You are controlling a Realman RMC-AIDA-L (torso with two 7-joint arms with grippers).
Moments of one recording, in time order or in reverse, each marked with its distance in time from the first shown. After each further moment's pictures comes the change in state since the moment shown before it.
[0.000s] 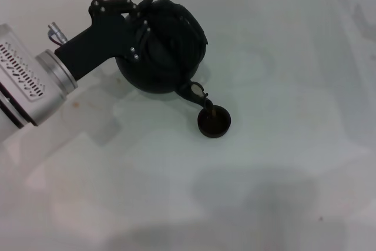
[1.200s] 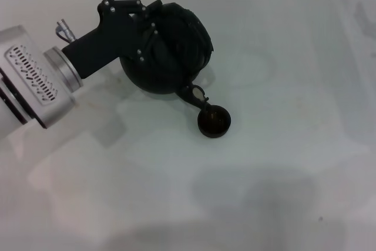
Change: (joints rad) left arm -0.005 -0.001 0.053 0.037 0.000 -0.027 0.052; right arm 0.007 0.000 0.021 0.000 0.000 -0.006 0.000
